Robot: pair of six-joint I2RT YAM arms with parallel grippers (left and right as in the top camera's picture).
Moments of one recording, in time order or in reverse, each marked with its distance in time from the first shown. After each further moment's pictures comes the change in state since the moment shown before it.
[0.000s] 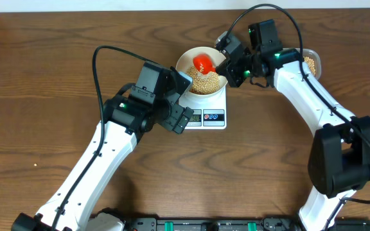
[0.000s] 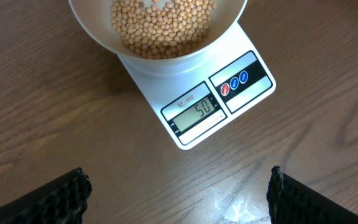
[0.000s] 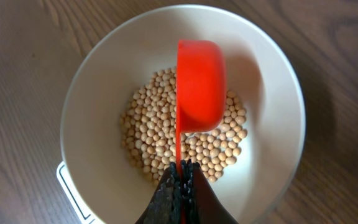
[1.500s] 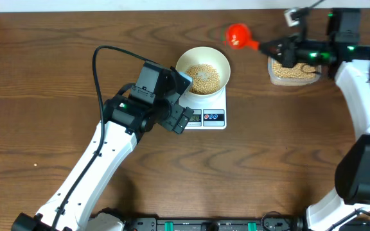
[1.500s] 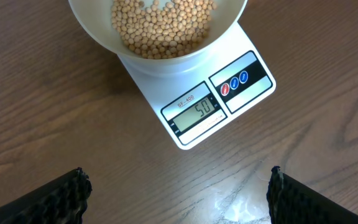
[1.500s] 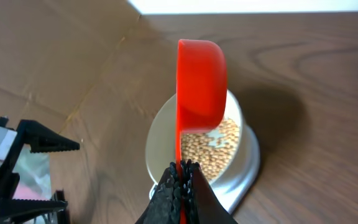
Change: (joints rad) left arm 0.000 0.000 0.000 0.000 0.000 0.000; right arm -0.389 -0.109 0.005 -0.005 -0.552 0.257
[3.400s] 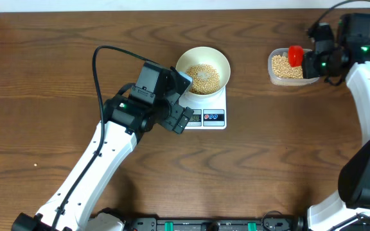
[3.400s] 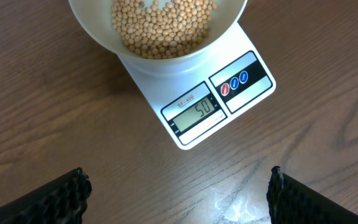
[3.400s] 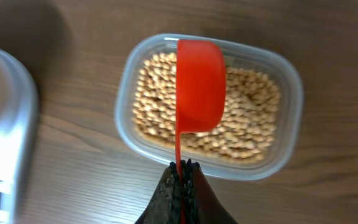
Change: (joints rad) left arm 0.000 0.000 0.000 0.000 0.000 0.000; right arm -0.040 -0.028 0.010 -0.243 0.809 -0.122
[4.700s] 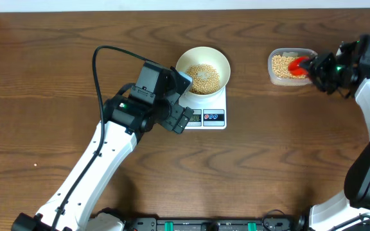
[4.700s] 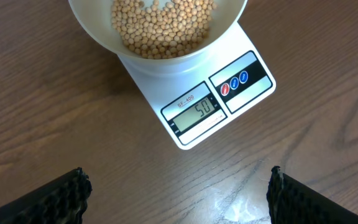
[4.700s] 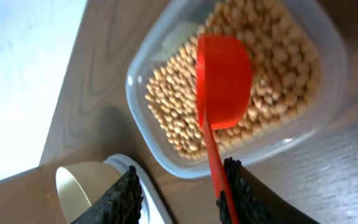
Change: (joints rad) left arm 0.000 0.000 0.000 0.000 0.000 0.000; right arm -0.129 -0.001 -0.241 0.293 -0.285 0.874
